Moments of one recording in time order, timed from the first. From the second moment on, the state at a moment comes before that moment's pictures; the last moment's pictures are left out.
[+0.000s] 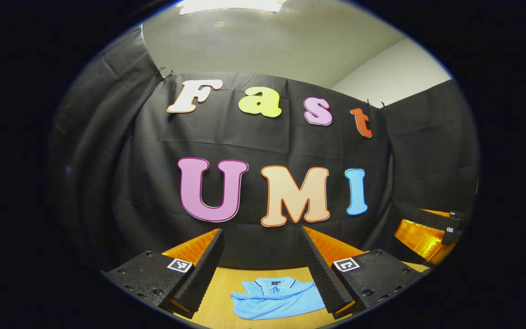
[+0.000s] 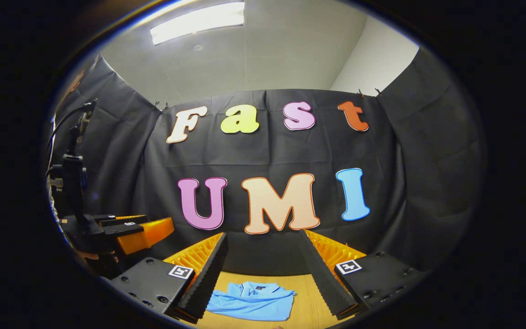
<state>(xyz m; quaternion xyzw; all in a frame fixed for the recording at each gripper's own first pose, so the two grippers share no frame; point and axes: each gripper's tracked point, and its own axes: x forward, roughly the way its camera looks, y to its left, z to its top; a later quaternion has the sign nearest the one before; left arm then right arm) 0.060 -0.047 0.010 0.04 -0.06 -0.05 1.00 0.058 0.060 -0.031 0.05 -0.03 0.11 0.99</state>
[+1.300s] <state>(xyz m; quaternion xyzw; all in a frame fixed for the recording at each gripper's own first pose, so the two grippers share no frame) 0.042 -0.090 0.035 0.03 -0.08 -0.08 0.99 0.026 0.035 -0.009 0.05 -0.05 0.10 0.99</state>
